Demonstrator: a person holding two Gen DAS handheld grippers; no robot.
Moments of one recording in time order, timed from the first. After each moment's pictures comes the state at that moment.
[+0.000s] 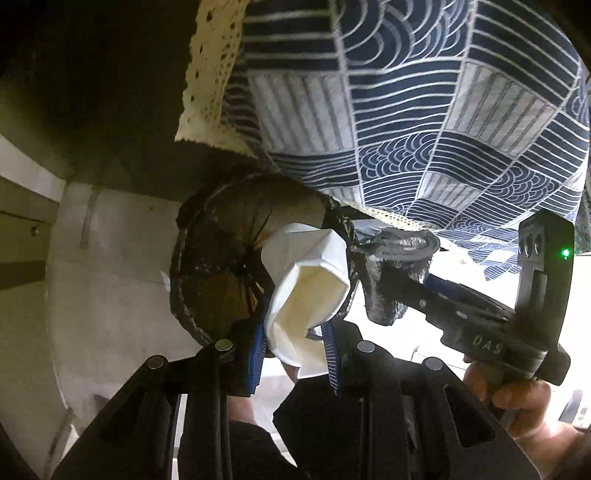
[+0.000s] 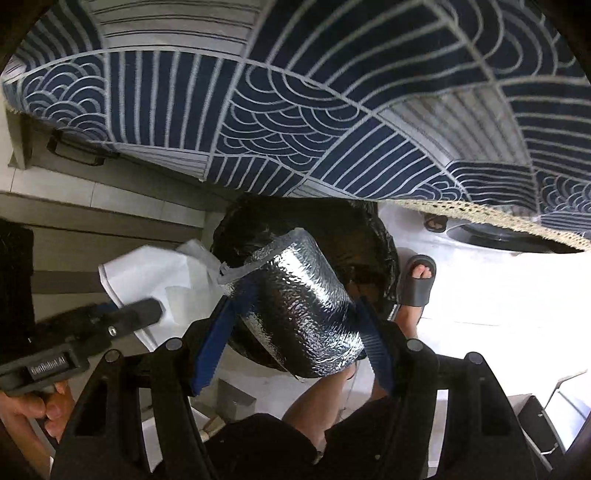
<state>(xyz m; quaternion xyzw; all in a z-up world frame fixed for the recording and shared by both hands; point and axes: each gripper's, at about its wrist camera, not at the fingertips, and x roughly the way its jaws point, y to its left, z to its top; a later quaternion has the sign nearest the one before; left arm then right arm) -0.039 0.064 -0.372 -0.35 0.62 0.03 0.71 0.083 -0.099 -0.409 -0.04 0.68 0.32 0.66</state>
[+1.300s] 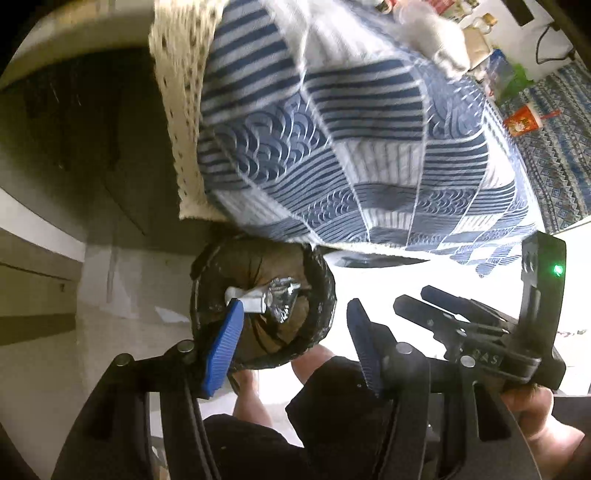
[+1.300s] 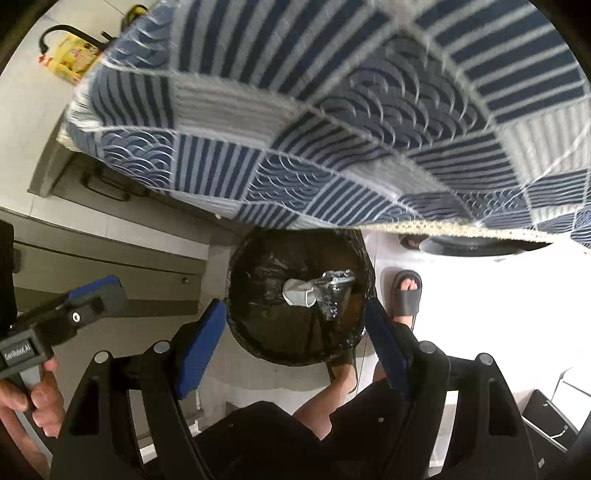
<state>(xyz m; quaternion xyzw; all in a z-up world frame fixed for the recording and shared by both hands) -0.036 0.053 -0.253 -0.26 0.57 0.04 0.78 0.070 -0.142 -0.303 -0.02 0.62 0.31 0.72</state>
